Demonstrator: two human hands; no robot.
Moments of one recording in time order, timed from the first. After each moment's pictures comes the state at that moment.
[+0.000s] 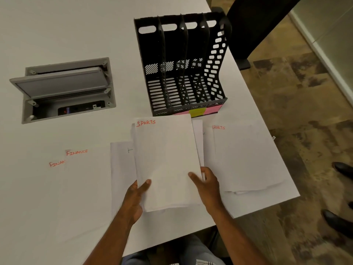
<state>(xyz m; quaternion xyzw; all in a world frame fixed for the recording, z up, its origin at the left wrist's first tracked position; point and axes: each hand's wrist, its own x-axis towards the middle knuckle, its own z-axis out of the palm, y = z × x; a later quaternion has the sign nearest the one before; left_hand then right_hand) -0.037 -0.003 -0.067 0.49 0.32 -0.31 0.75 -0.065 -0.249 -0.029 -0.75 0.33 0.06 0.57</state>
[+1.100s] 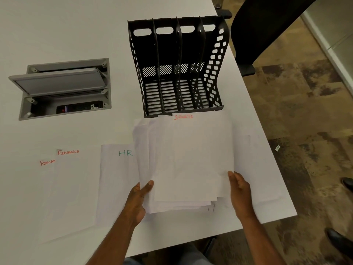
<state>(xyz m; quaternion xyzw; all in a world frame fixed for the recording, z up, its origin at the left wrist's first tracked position) -0.032 -0.068 -0.081 0.47 0.35 -0.28 0.76 -0.069 -0.394 -0.036 -0.74 0.34 0.00 0.58</state>
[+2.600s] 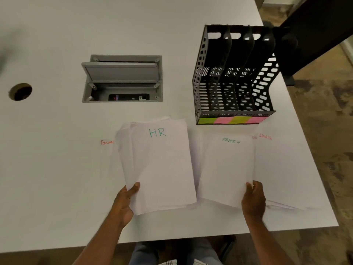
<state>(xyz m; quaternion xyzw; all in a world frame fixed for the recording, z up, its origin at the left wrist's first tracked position) -0.073 0.149 -0.055 0.45 0.44 -0.20 0.75 -0.089 -0.265 -0.071 -0.86 0.40 -0.01 0.32</state>
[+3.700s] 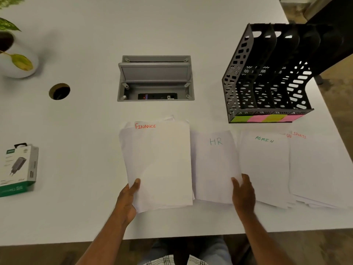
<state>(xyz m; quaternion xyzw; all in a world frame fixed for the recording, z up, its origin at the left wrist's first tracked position) -0.083 0.294 -0.058 0.47 0.48 -0.19 0.72 -0.079 -0.085 -0.070 -0.89 0.33 0.06 0.32</state>
